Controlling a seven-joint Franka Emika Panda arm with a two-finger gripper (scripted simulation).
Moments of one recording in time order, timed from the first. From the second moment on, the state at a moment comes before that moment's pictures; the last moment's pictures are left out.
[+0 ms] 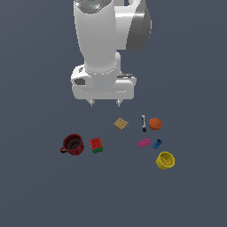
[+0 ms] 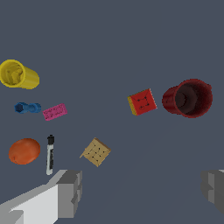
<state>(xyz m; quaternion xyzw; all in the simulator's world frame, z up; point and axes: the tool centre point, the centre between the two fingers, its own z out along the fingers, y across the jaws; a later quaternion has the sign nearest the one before) -0.002 -0.031 0.285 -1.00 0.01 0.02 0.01</state>
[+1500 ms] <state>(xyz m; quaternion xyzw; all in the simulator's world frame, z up) -0.006 -0.023 0.245 -1.00 0.07 0.02 0.02</state>
